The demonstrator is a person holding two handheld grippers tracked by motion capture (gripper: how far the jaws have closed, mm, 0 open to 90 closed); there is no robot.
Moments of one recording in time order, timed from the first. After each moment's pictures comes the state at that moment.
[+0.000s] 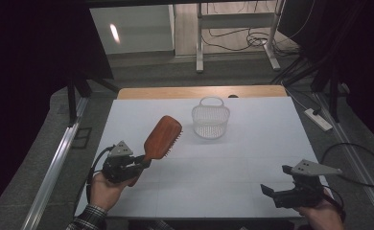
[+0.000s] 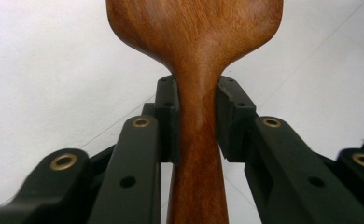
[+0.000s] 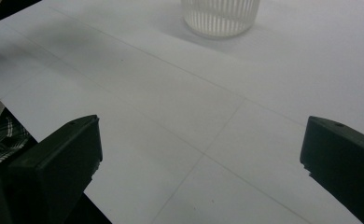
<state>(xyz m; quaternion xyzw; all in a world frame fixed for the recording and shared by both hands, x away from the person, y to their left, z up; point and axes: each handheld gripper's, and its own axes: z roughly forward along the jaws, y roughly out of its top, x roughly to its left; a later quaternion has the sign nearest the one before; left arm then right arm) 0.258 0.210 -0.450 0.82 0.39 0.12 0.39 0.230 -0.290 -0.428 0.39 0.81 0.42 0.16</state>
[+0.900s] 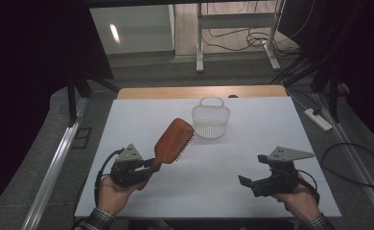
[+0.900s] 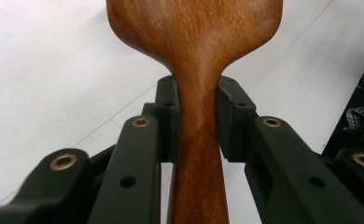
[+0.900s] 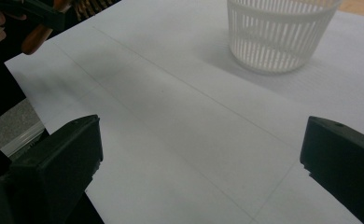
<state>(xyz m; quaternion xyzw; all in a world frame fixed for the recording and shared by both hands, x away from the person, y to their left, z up) 0.248 0.184 -0.445 0.83 0.37 0.11 0.41 0.256 -0.237 -0.416 0.35 0.82 0.45 0.11</state>
